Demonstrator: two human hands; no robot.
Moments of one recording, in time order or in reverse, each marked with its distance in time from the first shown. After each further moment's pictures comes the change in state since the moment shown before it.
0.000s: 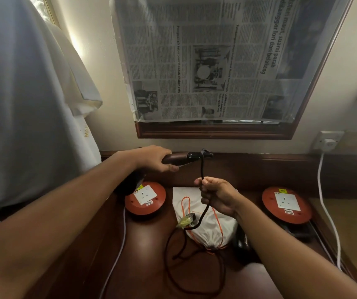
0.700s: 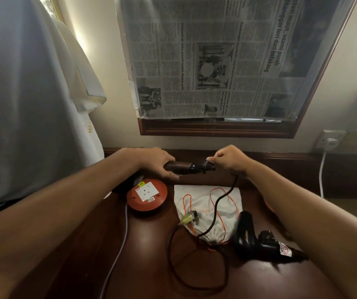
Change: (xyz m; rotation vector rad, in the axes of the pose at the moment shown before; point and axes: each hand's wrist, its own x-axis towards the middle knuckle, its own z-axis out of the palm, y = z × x) left_hand -0.009 0.005 0.002 0.017 -0.188 -0.004; right_hand 0.015 -0.086 -0.012 -1.133 0.207 -0.181
